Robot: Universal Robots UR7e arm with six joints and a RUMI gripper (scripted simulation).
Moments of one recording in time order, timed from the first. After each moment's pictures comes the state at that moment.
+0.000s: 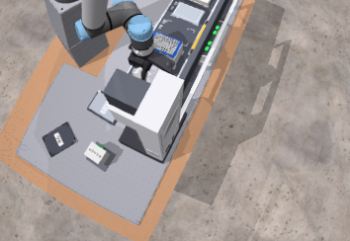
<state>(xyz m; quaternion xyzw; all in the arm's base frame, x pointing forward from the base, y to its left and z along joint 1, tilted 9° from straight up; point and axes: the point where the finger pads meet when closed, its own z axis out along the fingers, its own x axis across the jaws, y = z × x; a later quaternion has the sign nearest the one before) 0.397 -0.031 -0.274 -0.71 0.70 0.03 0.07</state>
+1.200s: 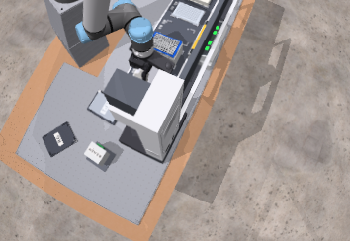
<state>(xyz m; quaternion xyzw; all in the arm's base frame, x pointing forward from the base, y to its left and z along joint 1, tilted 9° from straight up) 0.399 -0.030 -0.287 -0.71 0.70 0.03 0.07</state>
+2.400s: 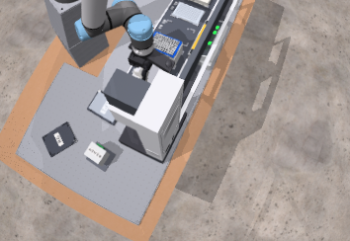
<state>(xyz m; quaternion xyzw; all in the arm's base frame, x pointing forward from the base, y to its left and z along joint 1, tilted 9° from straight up) 0.398 -0.033 -0.271 -0.71 0.70 0.03 0.07</state>
